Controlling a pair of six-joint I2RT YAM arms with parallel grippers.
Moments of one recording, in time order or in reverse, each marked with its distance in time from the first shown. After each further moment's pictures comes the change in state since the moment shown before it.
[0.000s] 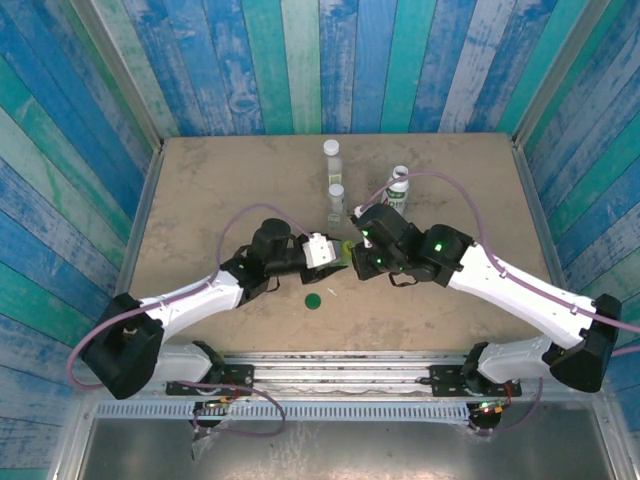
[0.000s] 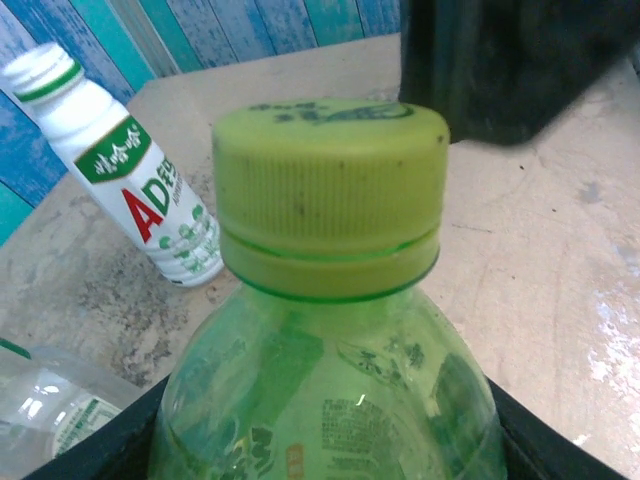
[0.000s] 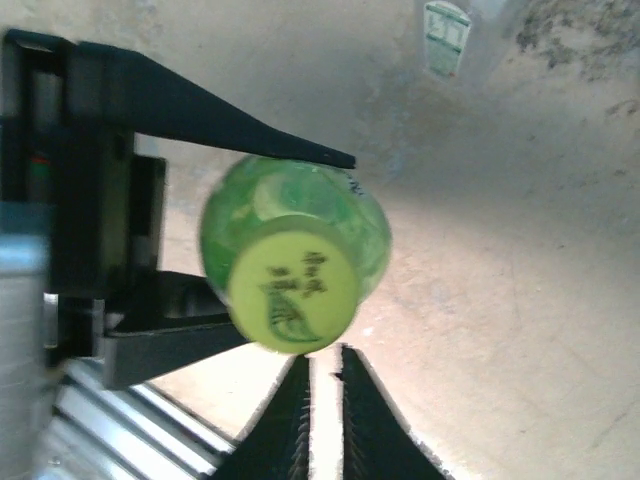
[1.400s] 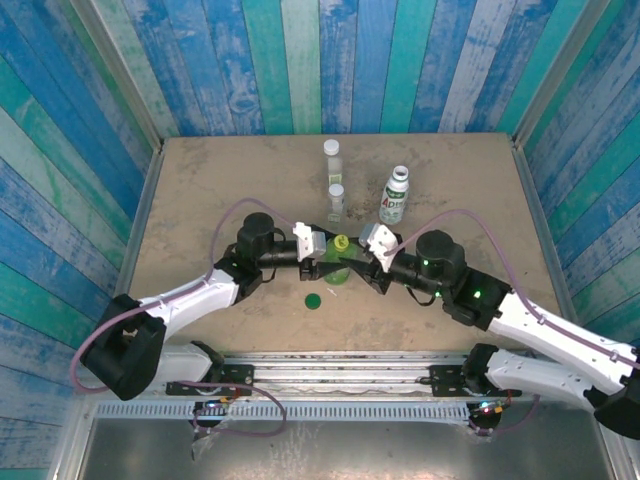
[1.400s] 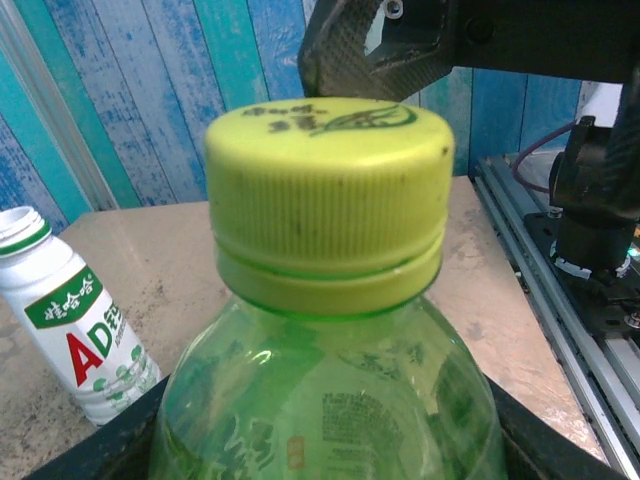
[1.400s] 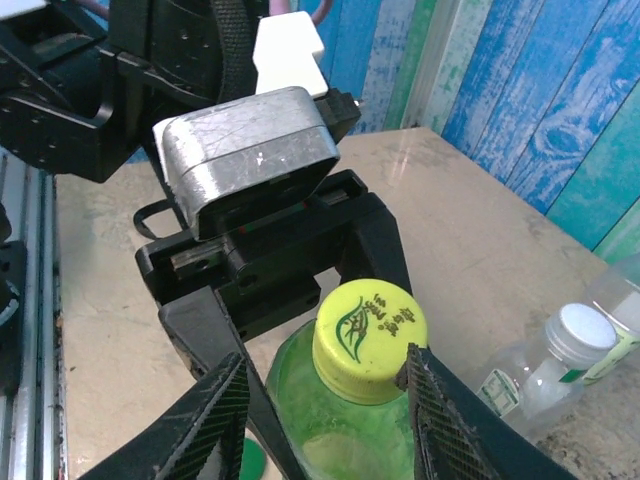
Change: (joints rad) left arm 0.085 0.000 -0.027 0.255 0.362 -0.222; right arm -0.038 -0.372 -0.495 0.795 -0.251 -0.701
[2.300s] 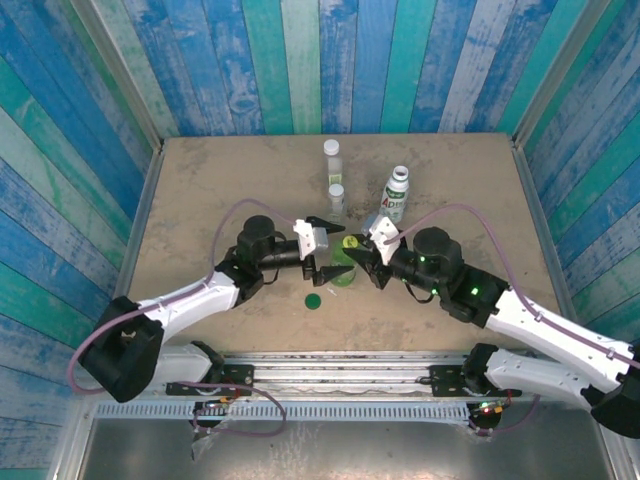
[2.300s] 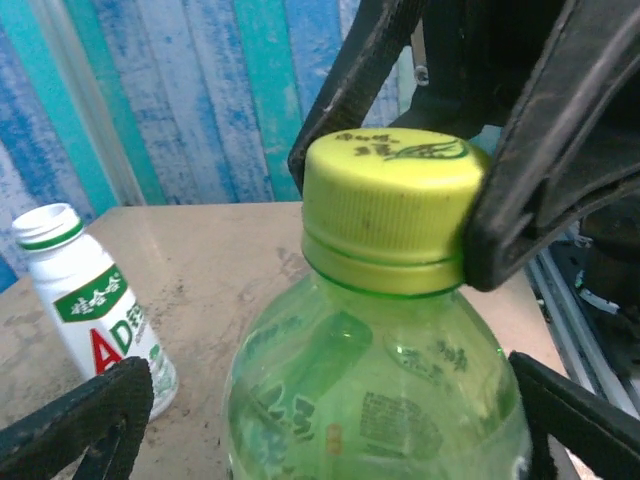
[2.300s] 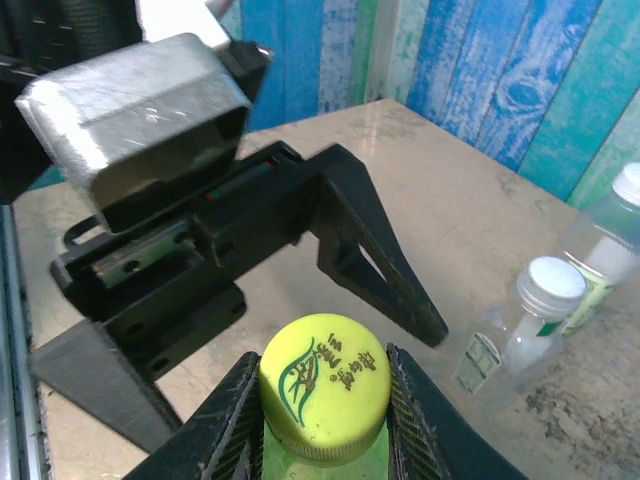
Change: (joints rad) left arm -0.026 -0.033 -0.019 0.047 -0.117 -0.092; right arm -0.021 0.028 0.021 -0.026 0.085 0.100
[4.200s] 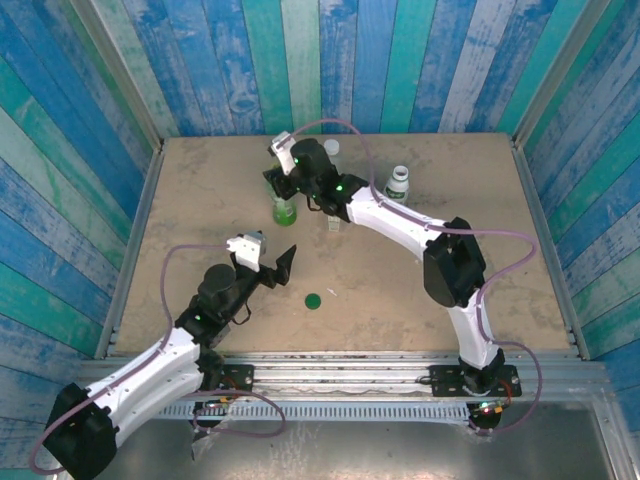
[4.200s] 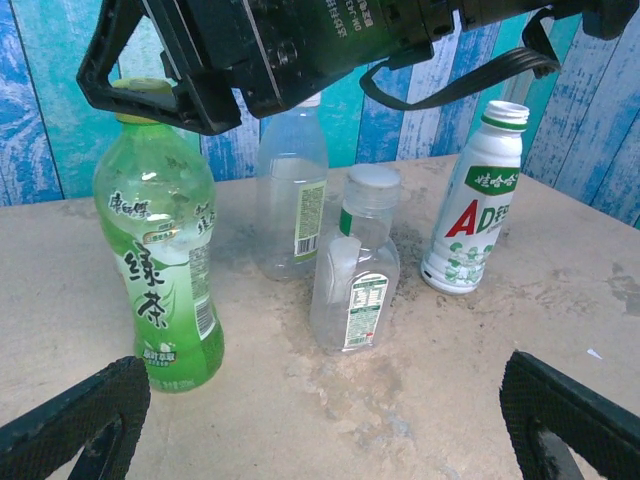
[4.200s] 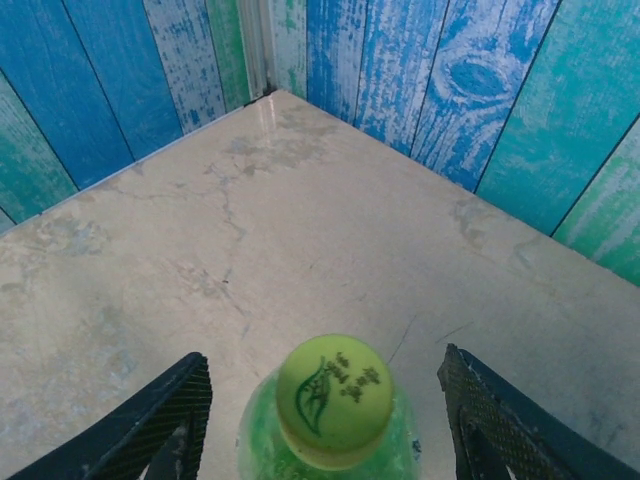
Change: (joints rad) left arm 0.019 -0.552 -0.352 -0.181 -0.830 -0.334; right arm -0.094 1.156 1.085 -0.047 0.092 0.070
